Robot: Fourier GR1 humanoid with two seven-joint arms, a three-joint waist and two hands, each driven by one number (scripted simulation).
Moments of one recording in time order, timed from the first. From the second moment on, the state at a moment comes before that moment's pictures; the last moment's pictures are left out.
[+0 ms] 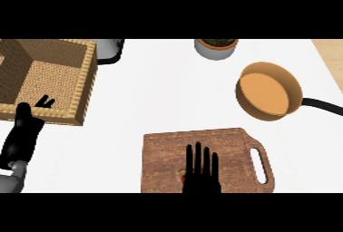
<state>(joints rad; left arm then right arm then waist) -0.09 0.59 -0.17 -1.42 0.17 0.33 0.34 0.00 -0.01 0.93 -1.66 1.35 0.09 1.10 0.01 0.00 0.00</state>
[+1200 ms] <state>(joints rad) -0.10 0.49 -0.06 -1.41 0.04 0.24 0.36 -0.07 0.00 0.89 -1.52 1.35 -0.01 1.04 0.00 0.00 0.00</state>
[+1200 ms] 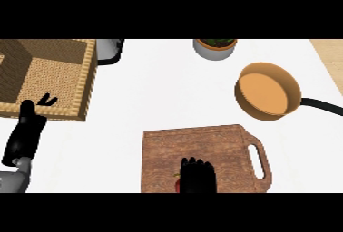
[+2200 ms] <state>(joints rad) -0.06 0.48 0.00 -1.40 0.02 0.24 0.36 0.11 -0.61 0.28 -1.85 0.99 -0.07 0.77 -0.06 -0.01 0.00</state>
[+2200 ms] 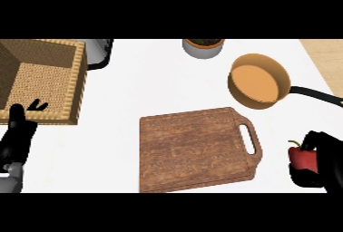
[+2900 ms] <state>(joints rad) -0.03 0.47 0.00 -1.44 0.02 0.22 0.36 0.05 -0.91 -0.45 -1.93 0.33 -0.08 0.26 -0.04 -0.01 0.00</state>
